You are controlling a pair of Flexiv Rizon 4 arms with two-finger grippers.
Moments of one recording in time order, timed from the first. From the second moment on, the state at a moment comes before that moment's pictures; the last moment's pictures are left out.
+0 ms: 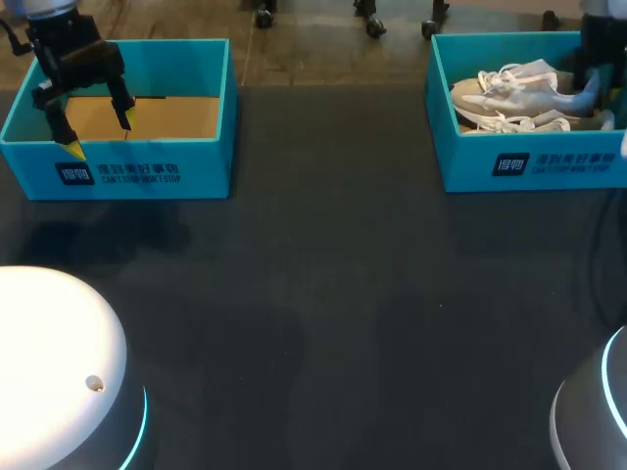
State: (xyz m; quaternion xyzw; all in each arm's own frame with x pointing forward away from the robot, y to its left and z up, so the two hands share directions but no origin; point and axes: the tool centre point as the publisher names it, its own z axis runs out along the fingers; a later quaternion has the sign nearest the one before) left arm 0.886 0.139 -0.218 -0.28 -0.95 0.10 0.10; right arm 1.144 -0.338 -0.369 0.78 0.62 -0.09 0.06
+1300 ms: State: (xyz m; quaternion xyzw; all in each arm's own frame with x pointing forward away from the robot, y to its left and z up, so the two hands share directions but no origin) left arm 0.886 0.139 -0.218 -0.28 -0.95 0.10 0.10; right arm 1.038 -0.256 -0.220 0.76 0.64 -0.03 -0.07
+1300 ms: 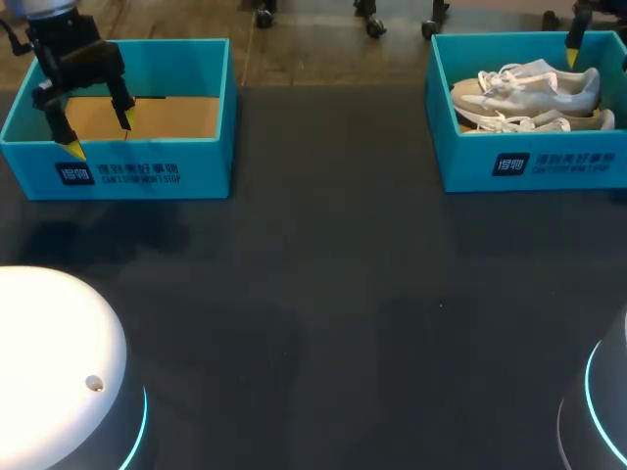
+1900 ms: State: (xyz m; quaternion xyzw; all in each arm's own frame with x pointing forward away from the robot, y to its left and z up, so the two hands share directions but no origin) left arm 0.888 0.159 -0.167 -0.03 -0.99 0.09 0.10; right arm 0.945 -0.221 -0.202 0.77 0.64 -0.02 -0.07
